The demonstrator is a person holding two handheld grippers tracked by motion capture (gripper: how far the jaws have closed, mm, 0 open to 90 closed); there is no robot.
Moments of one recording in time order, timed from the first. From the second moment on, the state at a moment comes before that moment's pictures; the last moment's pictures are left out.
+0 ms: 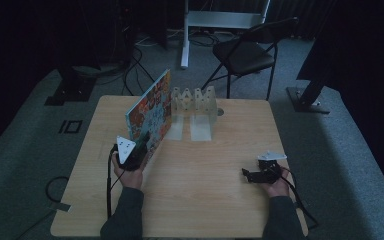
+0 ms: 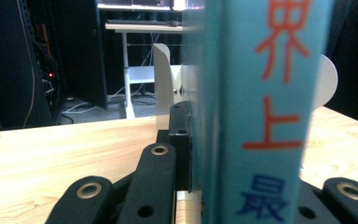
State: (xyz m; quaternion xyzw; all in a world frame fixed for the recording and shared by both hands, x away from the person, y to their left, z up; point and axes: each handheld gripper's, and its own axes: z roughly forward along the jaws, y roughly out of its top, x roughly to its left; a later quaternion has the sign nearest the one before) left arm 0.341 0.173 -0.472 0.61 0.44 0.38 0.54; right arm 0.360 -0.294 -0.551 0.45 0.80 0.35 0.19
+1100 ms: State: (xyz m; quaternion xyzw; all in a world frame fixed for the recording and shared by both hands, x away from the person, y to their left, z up) left arm 0.364 0.164 -0.476 0.59 0.46 0.39 0.53; right arm 0.360 -0.294 -0.551 0.45 0.80 0.35 0.19
